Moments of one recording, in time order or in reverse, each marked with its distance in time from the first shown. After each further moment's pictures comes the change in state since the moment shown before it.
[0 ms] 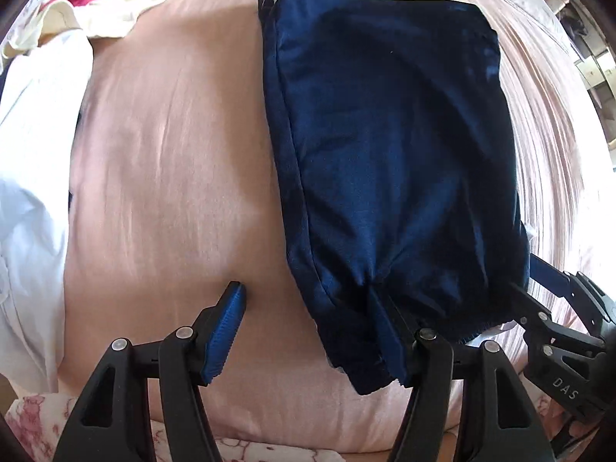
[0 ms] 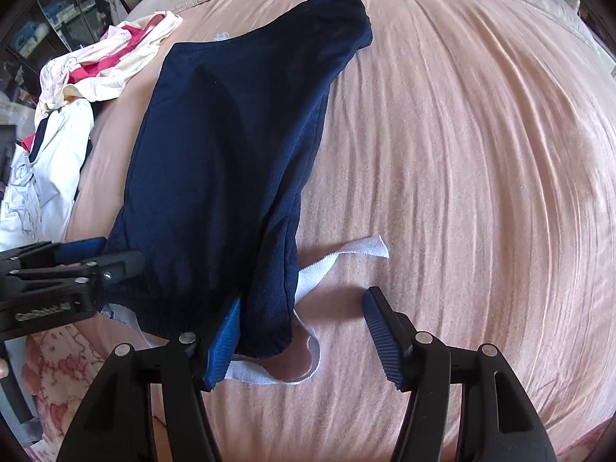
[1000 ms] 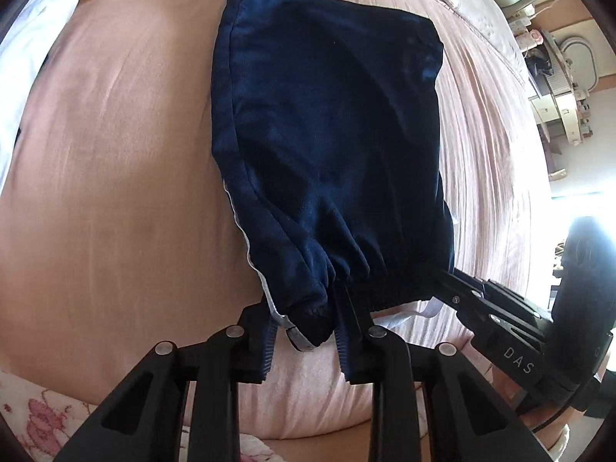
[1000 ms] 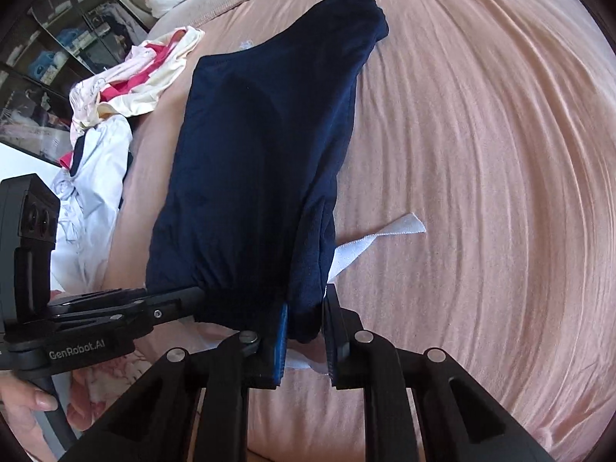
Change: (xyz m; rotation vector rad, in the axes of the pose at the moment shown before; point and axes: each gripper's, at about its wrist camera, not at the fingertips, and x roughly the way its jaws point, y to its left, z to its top) left arm 0.004 -0.006 -0.025 -0.093 0.009 -0.296; right arm 0.002 0.018 0.002 0.075 -0.002 0.218
